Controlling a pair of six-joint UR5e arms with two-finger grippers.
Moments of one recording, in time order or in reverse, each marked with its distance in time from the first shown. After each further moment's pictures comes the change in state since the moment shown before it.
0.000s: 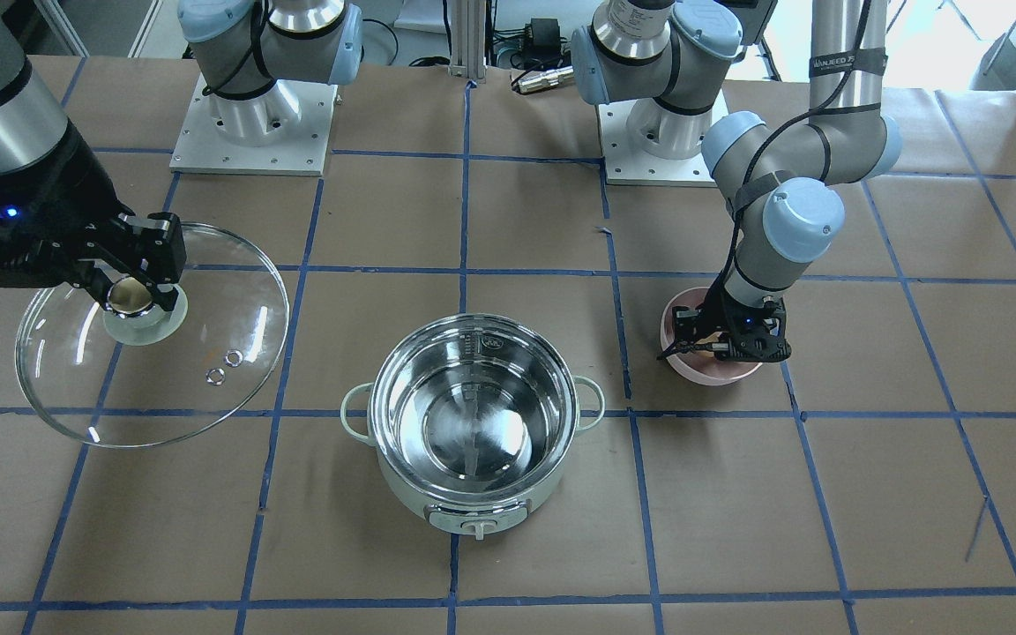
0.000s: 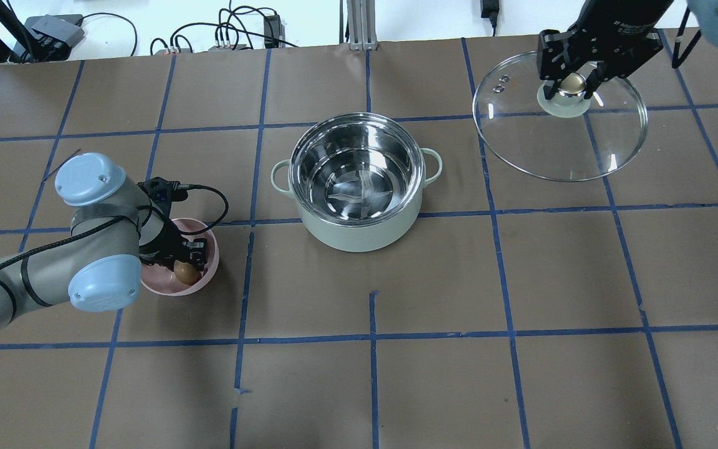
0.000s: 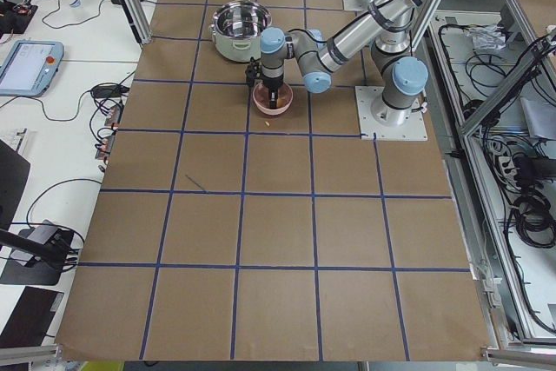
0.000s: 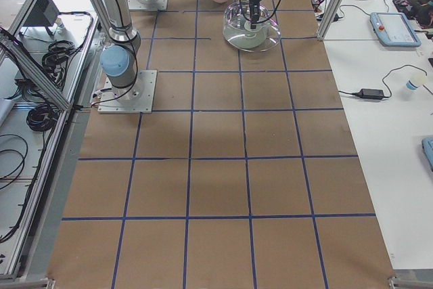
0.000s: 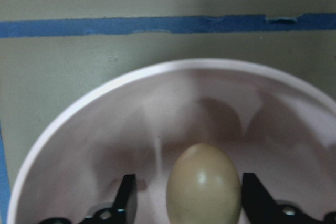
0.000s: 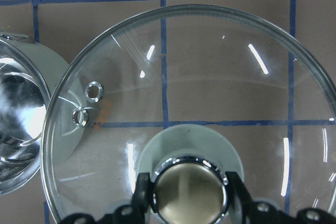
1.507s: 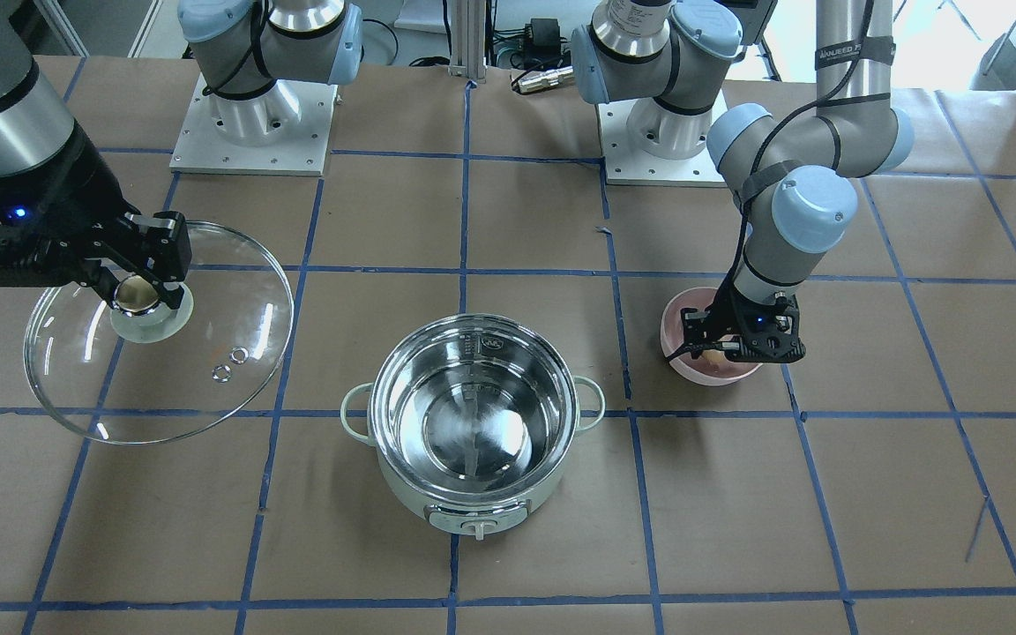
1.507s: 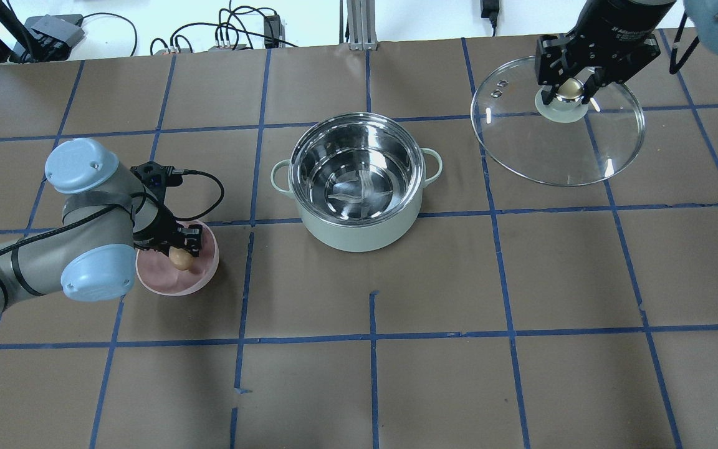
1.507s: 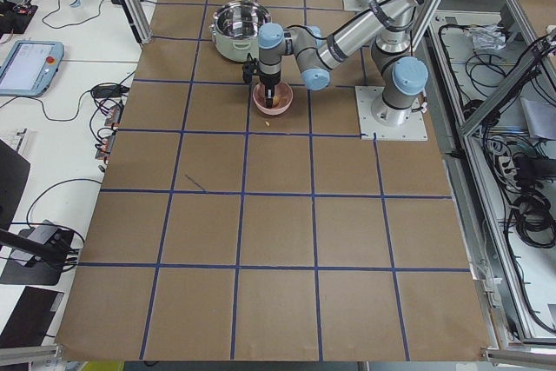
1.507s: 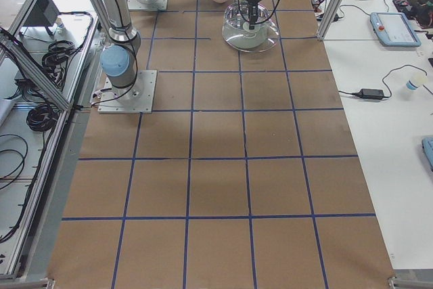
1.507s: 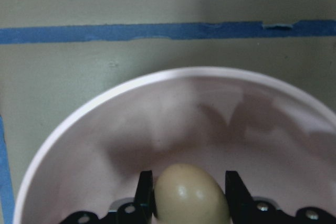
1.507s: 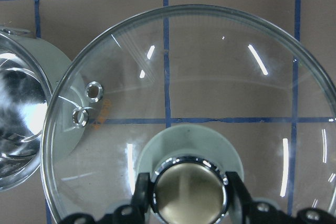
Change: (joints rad) left arm -0.015 0.043 0.061 -0.050 0.009 0.001; right arm 0.001 -0.005 0.013 -0.001 0.006 -0.002
